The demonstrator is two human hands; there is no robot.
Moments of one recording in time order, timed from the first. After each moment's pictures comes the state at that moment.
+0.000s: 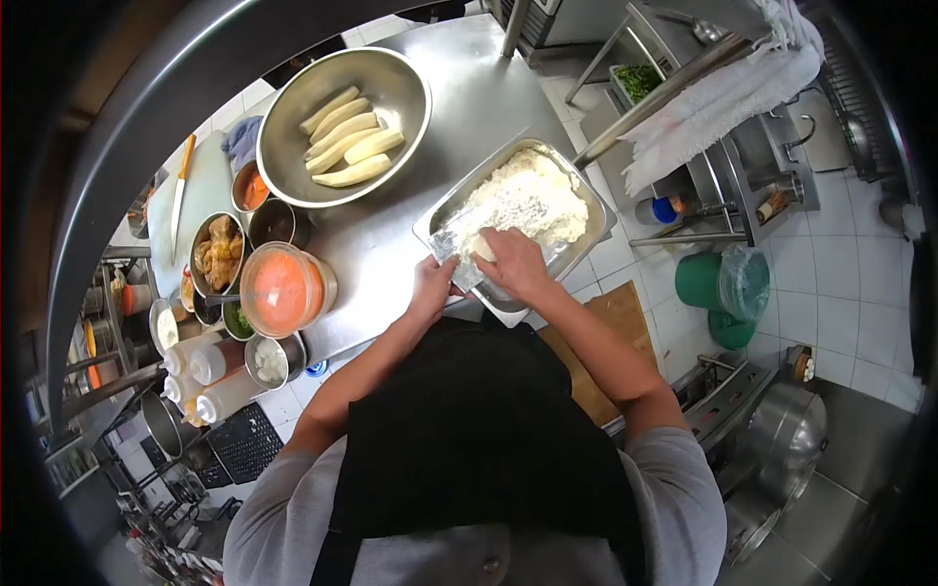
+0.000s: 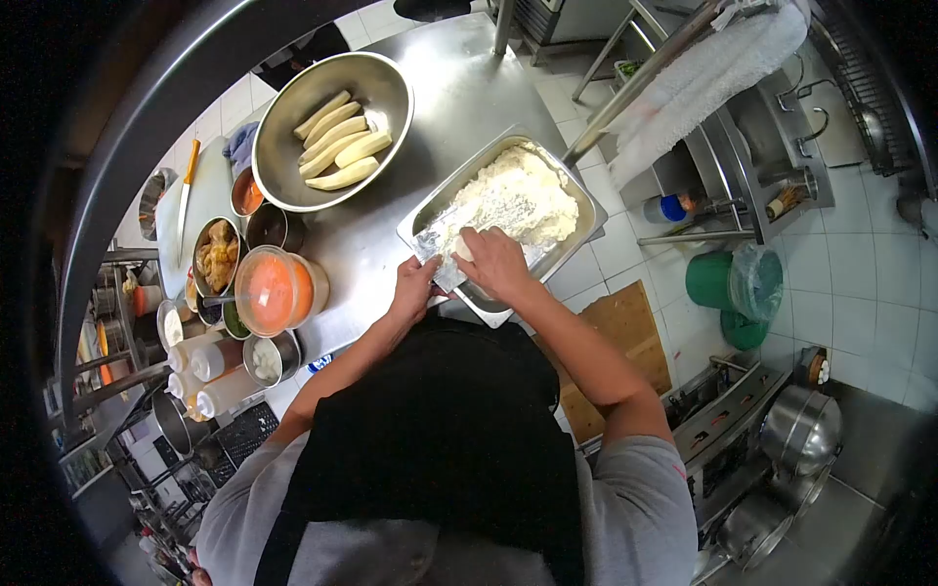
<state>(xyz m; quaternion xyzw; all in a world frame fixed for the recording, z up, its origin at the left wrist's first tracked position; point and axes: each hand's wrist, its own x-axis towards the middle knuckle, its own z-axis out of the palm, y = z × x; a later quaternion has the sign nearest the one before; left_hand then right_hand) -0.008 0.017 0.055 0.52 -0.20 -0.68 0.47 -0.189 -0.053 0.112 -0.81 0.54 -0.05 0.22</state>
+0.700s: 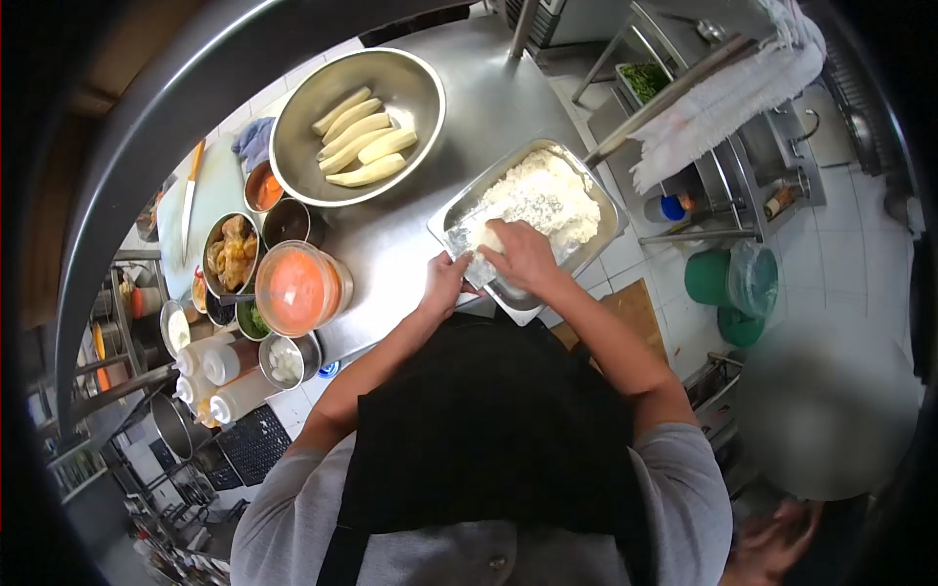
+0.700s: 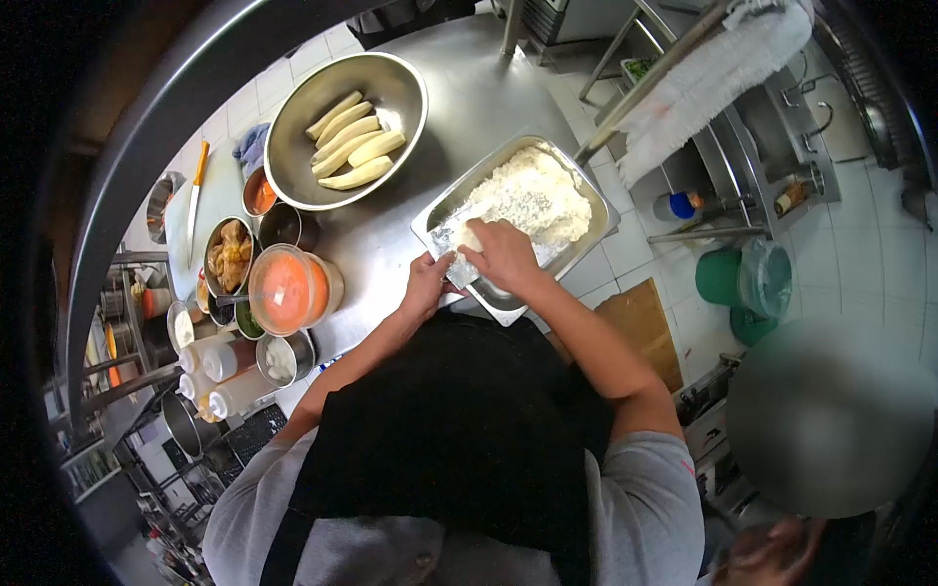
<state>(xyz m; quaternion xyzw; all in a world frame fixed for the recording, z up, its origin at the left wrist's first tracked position) 0.001 0.016 0.053 0.50 -0.21 -0.70 0.46 -0.170 -0.046 0.107 -0.85 0.45 -0.18 0.22</state>
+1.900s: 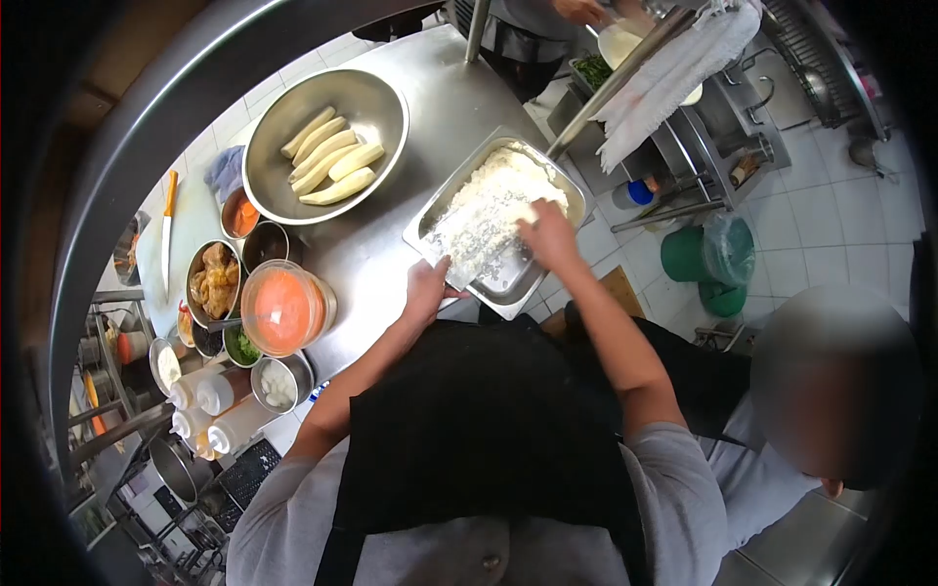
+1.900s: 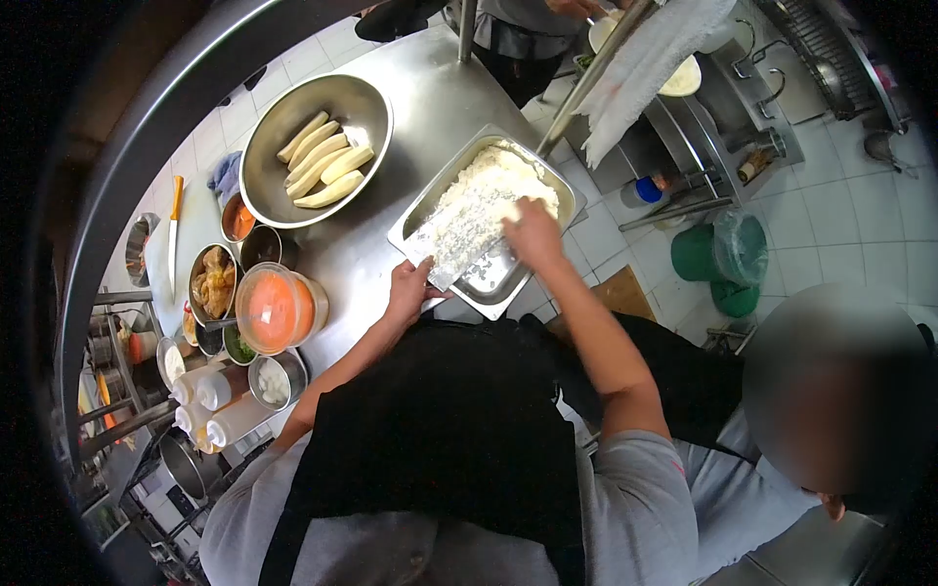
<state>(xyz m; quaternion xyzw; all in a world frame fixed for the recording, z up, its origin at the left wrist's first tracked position) 0.004 0.018 0.066 0.49 -0.21 -0.70 0.48 -0.235 -0.053 0.105 -0.71 0.67 -0.17 0.17</state>
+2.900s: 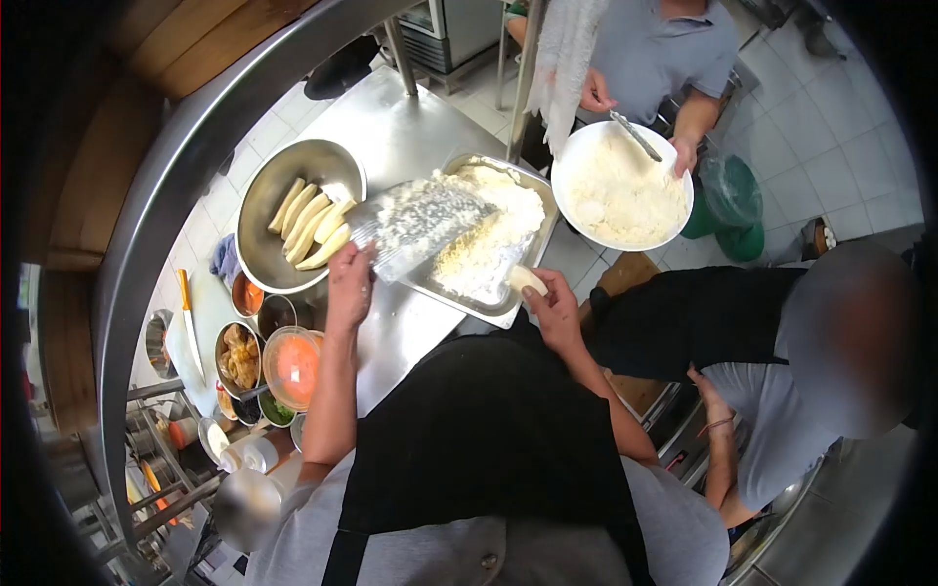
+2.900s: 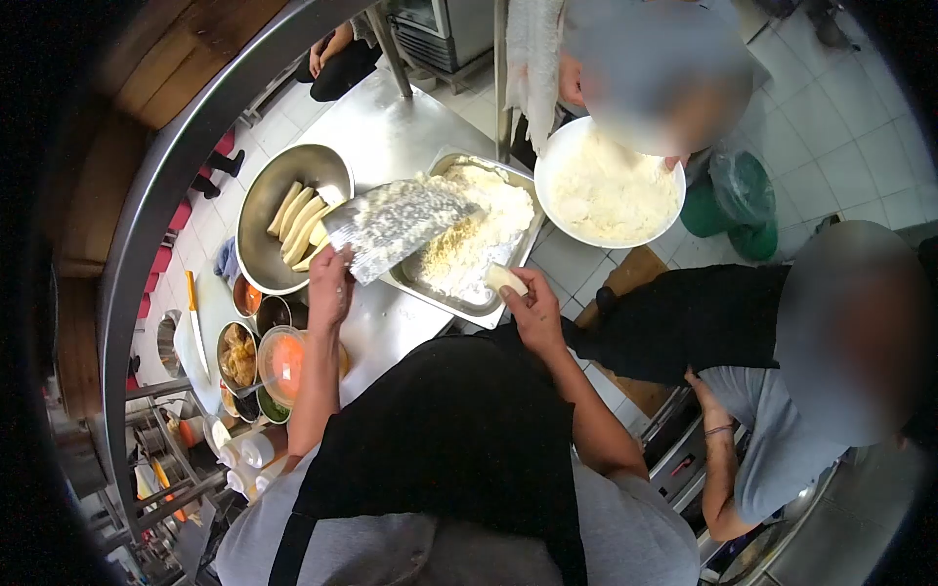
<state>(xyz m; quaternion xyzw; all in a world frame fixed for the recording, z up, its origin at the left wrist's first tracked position) 0.083 -0.058 0.152 0.48 -0.46 -0.58 0.46 -0.219 0.090 0.123 -0.39 0.57 -0.55 0.47</state>
